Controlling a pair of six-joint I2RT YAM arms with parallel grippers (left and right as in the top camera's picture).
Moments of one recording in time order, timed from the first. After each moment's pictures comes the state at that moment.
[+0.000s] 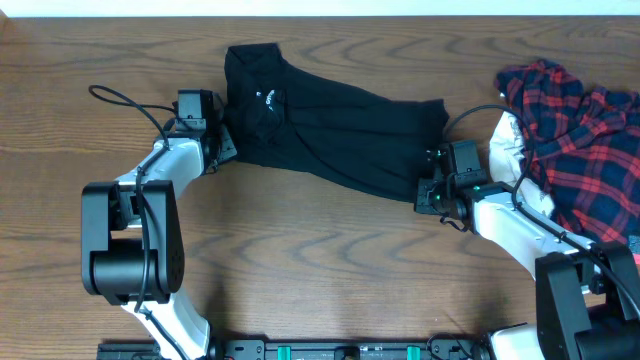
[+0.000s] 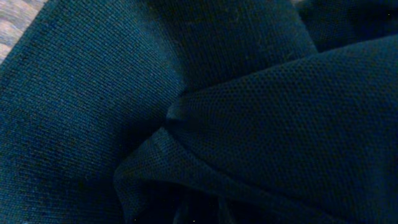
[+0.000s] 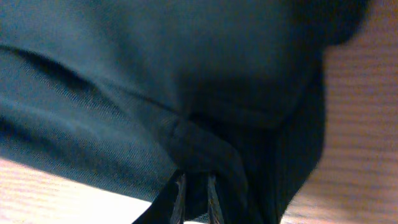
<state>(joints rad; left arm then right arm) 0.00 1.92 1.09 -0.30 -0.08 -0.38 0.23 1.61 0.72 -0.28 -0.08 0.35</state>
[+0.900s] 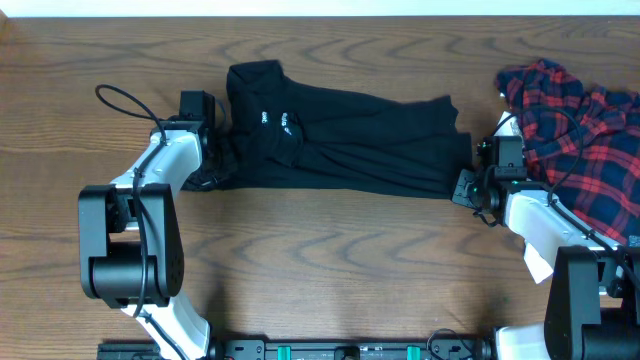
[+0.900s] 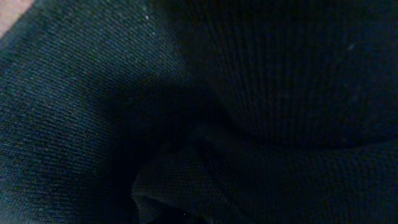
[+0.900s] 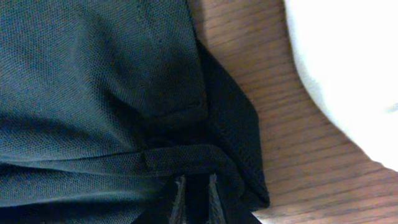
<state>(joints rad) 0.00 1.91 1.14 -0.66 -0.03 -0.42 0.00 1.61 0.72 -0.28 0.00 0.33</state>
